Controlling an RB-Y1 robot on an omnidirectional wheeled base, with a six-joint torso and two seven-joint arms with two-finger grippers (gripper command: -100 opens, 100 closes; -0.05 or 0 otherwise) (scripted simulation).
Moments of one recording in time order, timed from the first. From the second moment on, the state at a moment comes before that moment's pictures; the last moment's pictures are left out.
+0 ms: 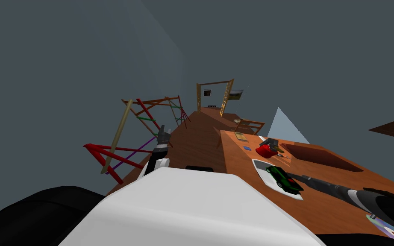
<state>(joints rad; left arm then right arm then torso) 0.52 0.04 0.03 -2.22 0.04 -0.37 0.07 0.63 -1.62 0.39 -1.00 0.06 -0.61 -0.15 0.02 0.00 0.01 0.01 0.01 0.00</state>
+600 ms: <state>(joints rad) 0.52 0.04 0.03 -2.22 0.04 -0.37 0.07 0.67 -1.71 0.38 -1.04 0.02 -0.64 -0.19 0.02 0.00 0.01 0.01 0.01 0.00</state>
